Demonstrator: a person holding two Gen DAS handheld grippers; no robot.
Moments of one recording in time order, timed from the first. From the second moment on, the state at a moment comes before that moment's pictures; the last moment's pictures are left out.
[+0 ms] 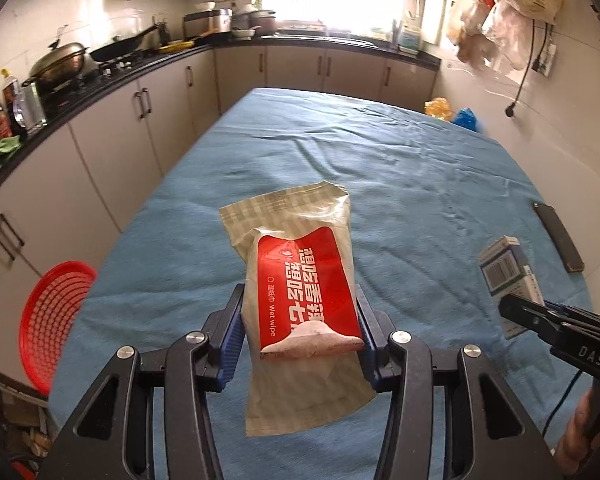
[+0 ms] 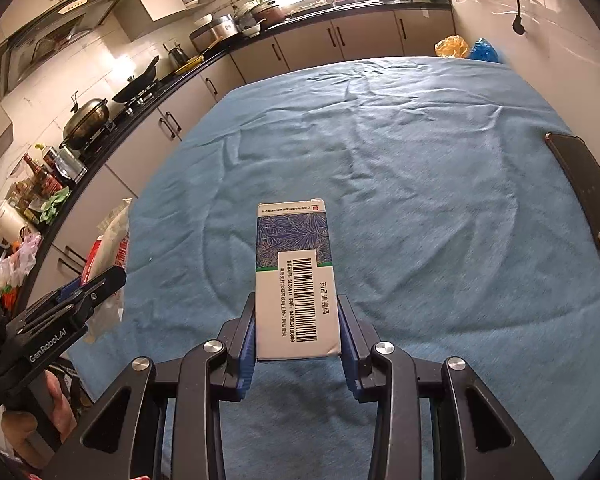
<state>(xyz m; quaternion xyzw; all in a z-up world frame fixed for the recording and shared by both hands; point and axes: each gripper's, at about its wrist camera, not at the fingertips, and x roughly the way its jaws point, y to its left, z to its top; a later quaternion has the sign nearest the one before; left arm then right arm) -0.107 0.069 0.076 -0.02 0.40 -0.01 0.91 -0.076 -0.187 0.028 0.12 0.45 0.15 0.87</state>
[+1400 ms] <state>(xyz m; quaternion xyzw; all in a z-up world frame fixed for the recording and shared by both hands) -0.167 0.118 0.083 -0.05 0.38 0.02 0.93 -0.125 -0.106 0.030 0.09 0.45 0.19 0.87</state>
